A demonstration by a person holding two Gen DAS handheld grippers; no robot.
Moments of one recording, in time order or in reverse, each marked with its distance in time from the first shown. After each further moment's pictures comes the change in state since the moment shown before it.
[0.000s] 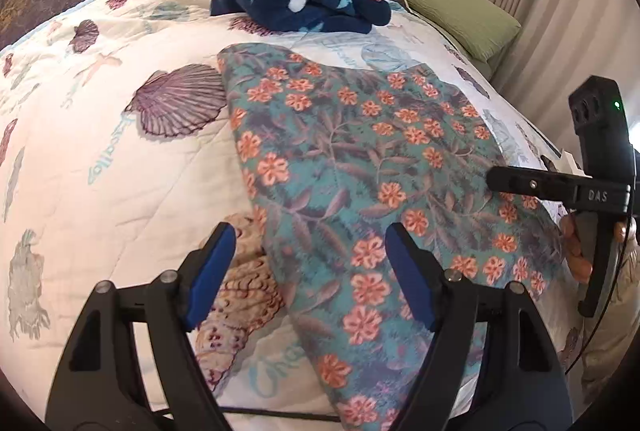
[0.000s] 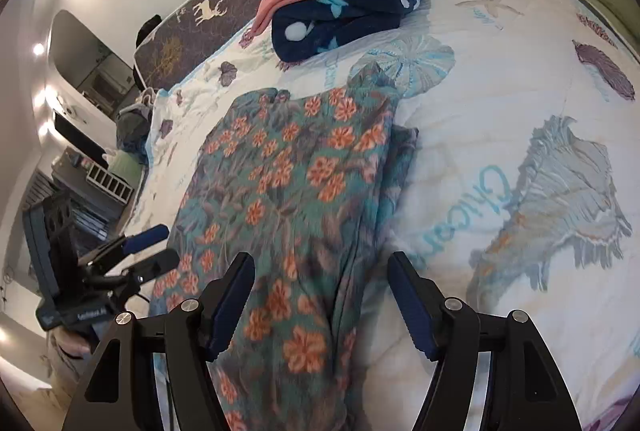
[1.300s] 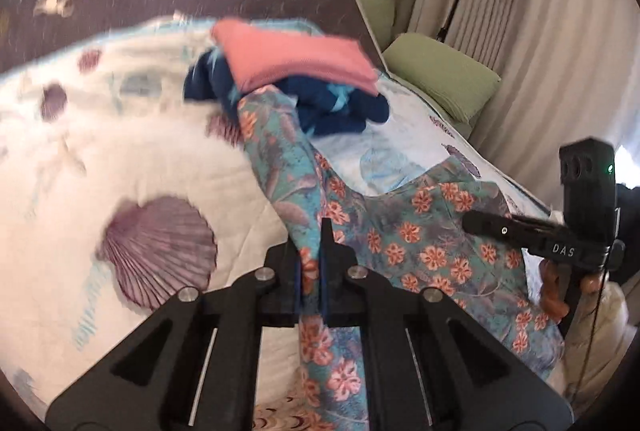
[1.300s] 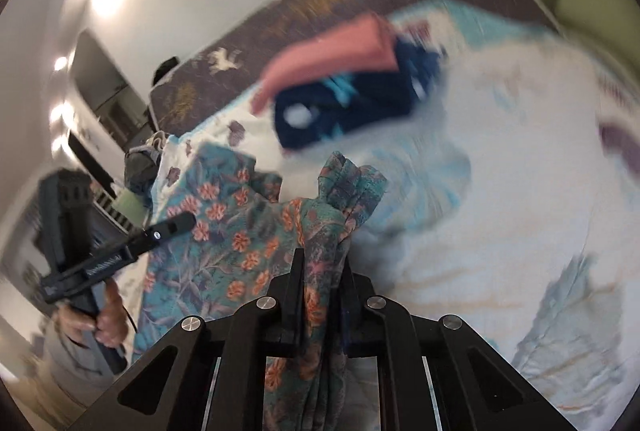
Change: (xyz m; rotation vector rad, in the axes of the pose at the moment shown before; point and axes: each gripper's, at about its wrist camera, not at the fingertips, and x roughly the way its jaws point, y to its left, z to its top) left arm 0.020 0.019 0.087 0.053 -0.220 -0.095; right arm 0.007 -0.003 0.055 -0.106 -0.244 0.017
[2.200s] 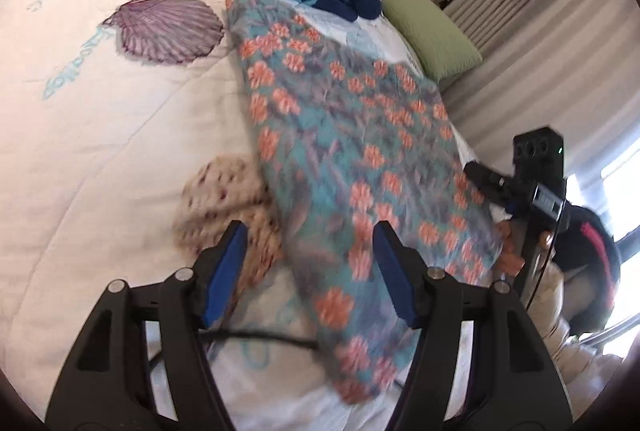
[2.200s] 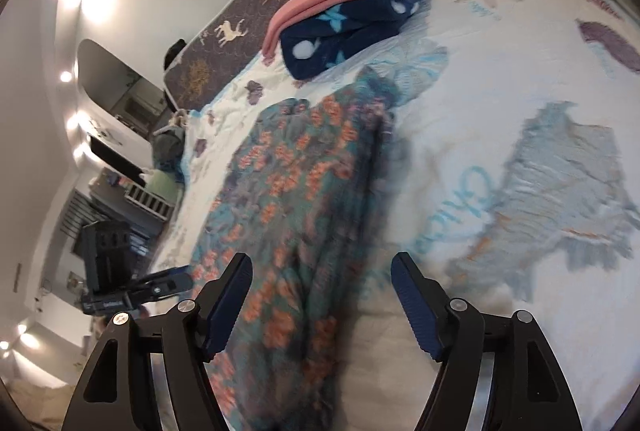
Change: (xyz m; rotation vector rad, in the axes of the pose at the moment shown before) left arm -0.029 0.025 -0.094 -0.306 0.286 -0.226; right arm -0.021 -0.022 -0.051 0.179 0.191 0.157
